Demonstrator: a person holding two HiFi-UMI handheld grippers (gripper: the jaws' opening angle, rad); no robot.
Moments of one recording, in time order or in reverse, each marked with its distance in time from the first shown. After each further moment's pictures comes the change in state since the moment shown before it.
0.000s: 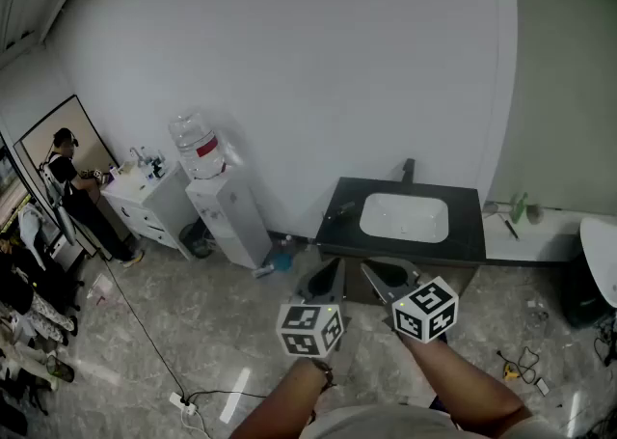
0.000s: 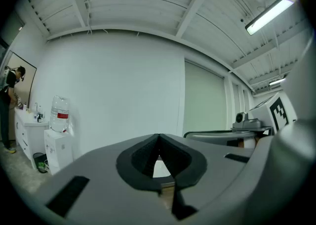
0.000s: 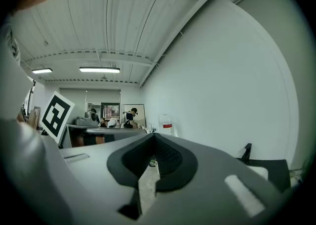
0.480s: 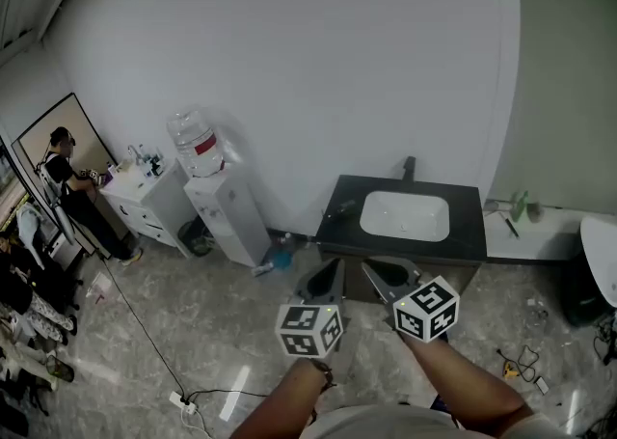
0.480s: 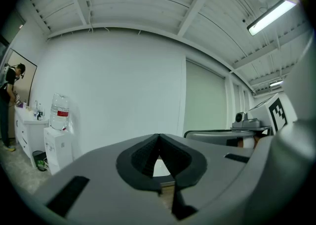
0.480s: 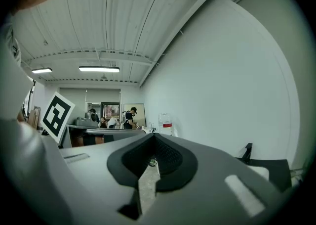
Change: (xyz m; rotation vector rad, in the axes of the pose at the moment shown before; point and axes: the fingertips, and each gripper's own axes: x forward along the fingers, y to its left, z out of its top) left arm 0.006 0.008 -0.007 -0.015 0.009 -0.003; right arm 0.007 -0.007 -0.005 0.002 0.002 0.000
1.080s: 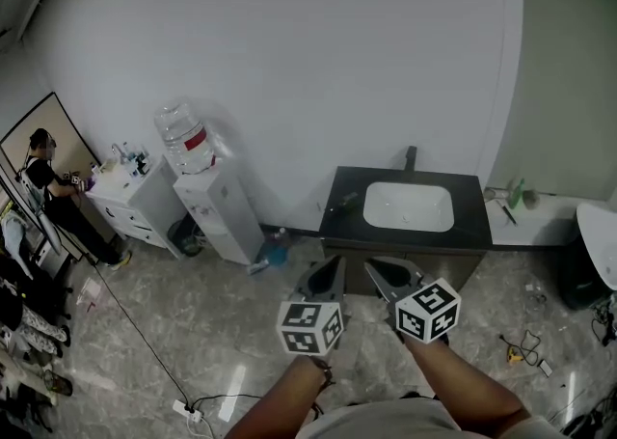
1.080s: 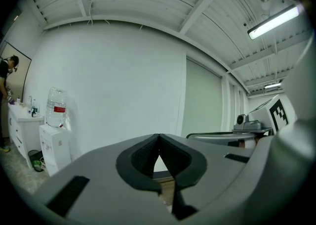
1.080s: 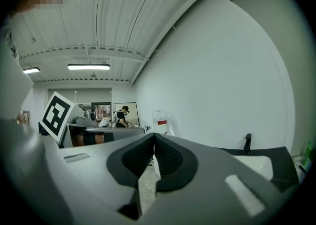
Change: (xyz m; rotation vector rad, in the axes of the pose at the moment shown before) left arm 0.005 0.079 -0.016 -0.009 0.044 -0.067; right arm 0.070 0.012 -0.032 0.059 0.019 -0.095
